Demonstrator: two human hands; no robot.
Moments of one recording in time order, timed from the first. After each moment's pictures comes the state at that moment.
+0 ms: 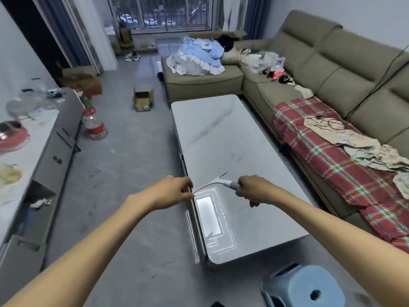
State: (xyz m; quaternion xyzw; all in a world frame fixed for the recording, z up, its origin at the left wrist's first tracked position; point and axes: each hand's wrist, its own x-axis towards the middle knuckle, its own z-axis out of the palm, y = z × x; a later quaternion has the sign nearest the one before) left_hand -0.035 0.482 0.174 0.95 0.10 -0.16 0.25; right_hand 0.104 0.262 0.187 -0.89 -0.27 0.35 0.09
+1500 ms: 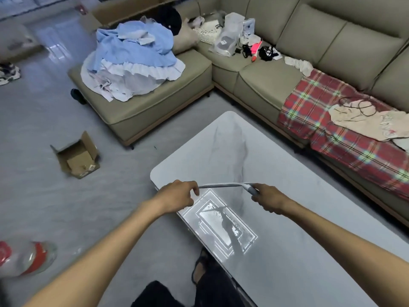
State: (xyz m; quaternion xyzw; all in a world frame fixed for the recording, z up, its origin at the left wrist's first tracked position) left_hand 0.730 1.084 0.067 0.91 -0.06 -0.34 0.23; right_hand 0.739 0.805 0.046 -0.89 0.08 0.37 0.24
